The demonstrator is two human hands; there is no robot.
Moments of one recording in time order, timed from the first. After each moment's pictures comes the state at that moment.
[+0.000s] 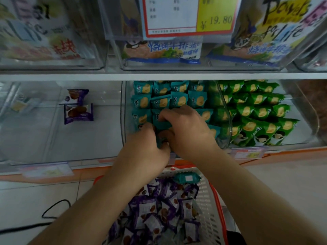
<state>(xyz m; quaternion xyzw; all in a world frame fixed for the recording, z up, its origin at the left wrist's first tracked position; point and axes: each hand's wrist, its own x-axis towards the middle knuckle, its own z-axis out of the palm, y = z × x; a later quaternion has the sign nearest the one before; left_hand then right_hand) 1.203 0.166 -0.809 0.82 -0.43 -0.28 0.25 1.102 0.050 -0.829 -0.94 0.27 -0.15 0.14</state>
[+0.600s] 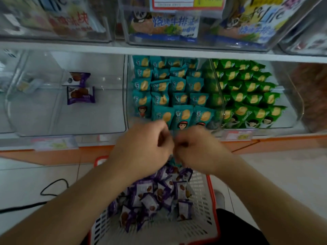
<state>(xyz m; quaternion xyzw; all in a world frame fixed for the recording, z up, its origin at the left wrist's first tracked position) 1.184 0.208 -0.792 0.75 -0.54 -0.26 0.27 1.041 0.101 -0.804 -0.87 0.33 0.05 0.36</state>
